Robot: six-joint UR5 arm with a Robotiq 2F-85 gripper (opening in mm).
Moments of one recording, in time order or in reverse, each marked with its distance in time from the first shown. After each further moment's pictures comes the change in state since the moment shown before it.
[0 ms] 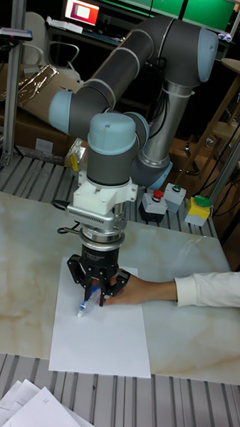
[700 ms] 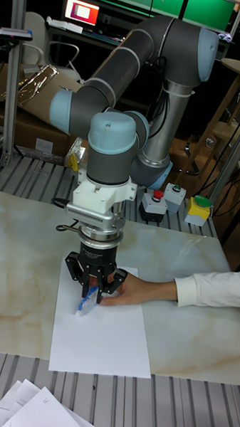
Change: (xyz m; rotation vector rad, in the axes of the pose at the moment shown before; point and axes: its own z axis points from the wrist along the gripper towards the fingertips) arm 0.005 -0.010 -0.002 0.021 0.006 -0.001
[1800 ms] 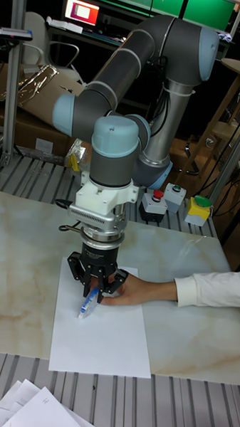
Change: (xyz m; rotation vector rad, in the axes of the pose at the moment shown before) arm 0.008 -0.001 0.010 0.009 -0.005 0.015
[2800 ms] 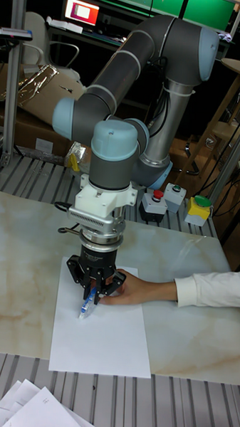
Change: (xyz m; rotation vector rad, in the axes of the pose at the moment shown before) arm 0.000 -0.003 0.008 0.002 -0.011 -0.004
